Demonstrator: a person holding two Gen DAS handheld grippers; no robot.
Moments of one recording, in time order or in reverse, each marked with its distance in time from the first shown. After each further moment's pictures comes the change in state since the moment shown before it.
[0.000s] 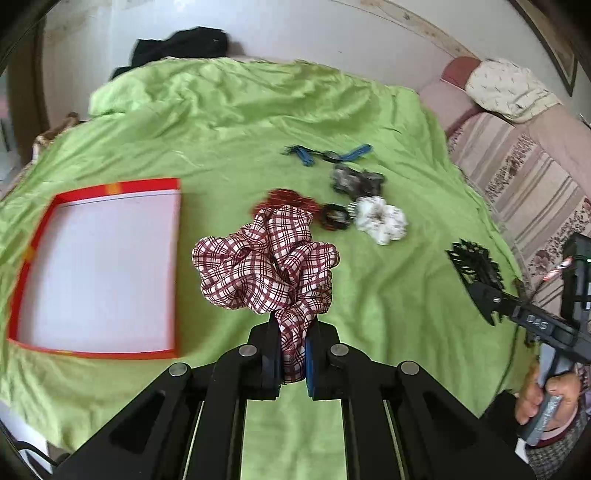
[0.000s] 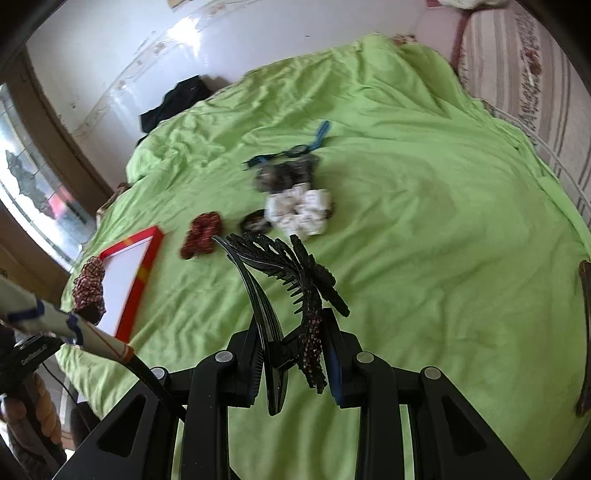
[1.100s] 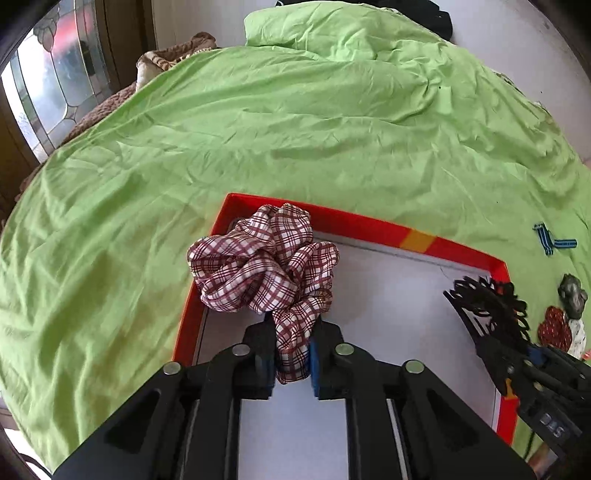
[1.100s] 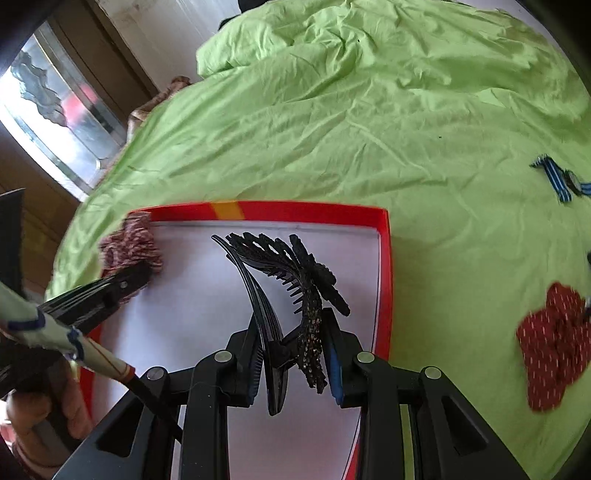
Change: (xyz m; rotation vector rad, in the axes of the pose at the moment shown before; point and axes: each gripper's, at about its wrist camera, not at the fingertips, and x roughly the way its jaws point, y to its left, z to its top) left arm 0.114 0.333 0.097 -0.294 0.133 0.290; right arm 0.297 0.326 0.065 -0.252 0.278 0.057
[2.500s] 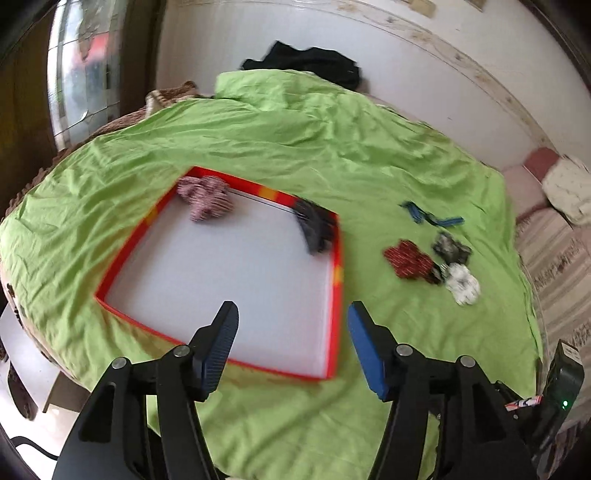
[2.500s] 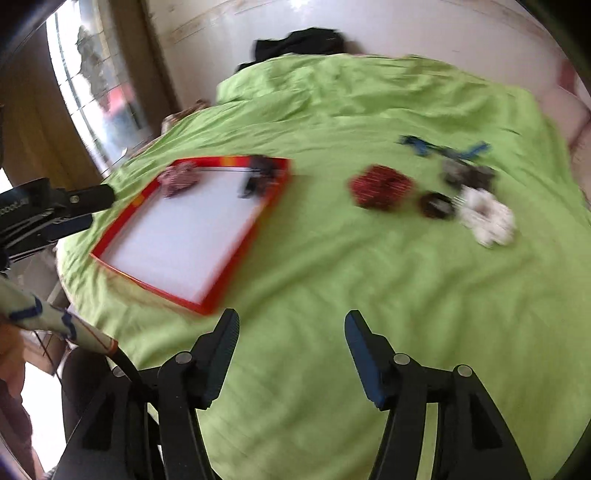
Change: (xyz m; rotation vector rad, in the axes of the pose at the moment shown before) left arm -0.214 -0.106 -0.193 -0.025 -0.203 -0.170; right arm -0.200 -0.082 -0.226 -0.092 -0.197 -0.078
